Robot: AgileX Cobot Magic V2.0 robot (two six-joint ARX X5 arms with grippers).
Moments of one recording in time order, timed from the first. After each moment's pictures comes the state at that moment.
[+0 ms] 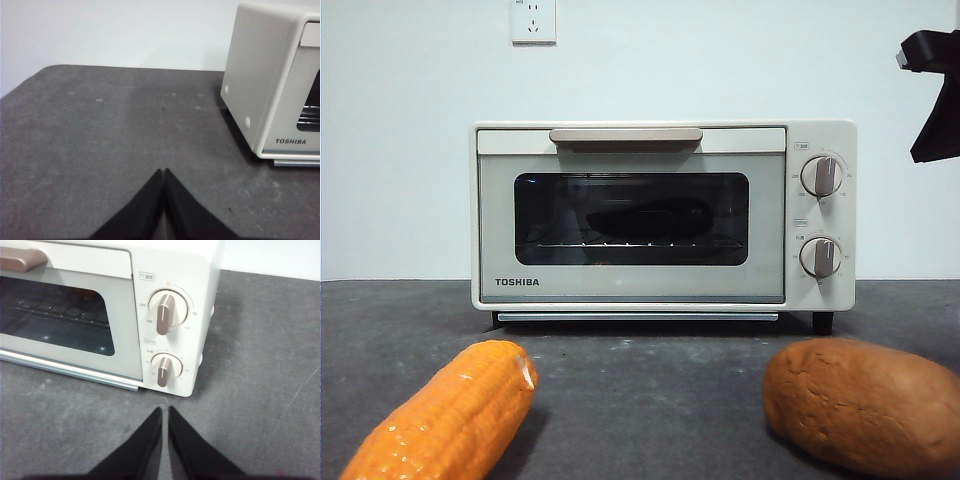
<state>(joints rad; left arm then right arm) 0.02 0.01 0.03 -0.11 0.05 -0.03 0.53 0.67 0.38 -0.05 0.24 0.14</state>
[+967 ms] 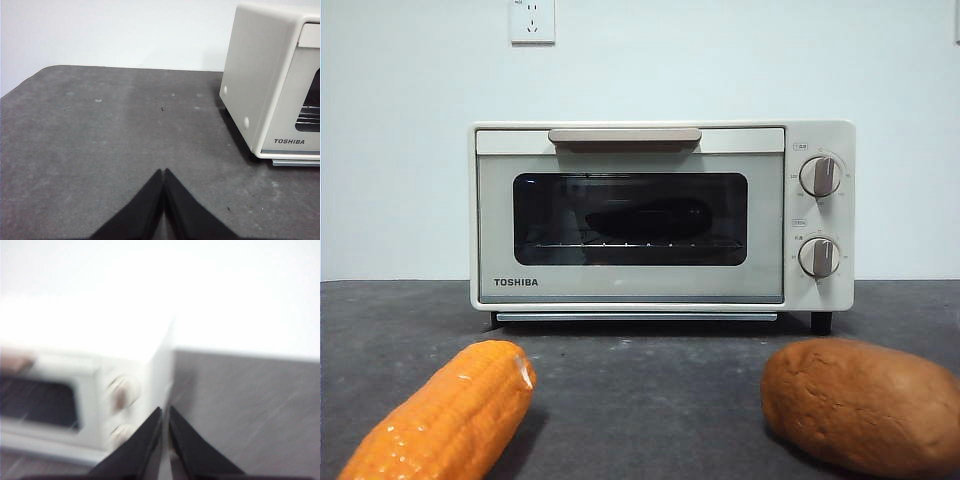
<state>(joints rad) 0.02 0.00 0.03 -0.11 0.05 -0.03 0.42 0.31 0.38 -0.07 0.28 0.03</state>
